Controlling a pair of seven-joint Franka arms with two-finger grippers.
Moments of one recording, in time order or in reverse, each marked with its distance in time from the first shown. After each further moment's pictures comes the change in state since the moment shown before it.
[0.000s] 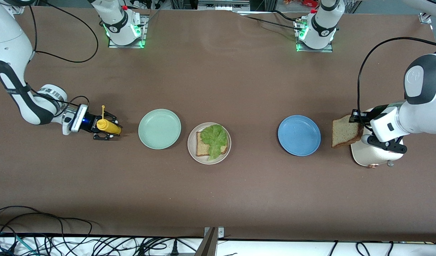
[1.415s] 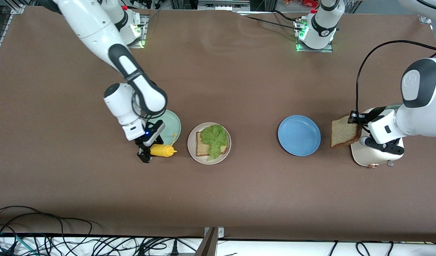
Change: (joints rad) left arm 0.000 0.014 0.001 0.001 0.000 0.000 -0.001; right arm 0.970 -0.057 -0.151 0.113 -0.057 1.302 0.528
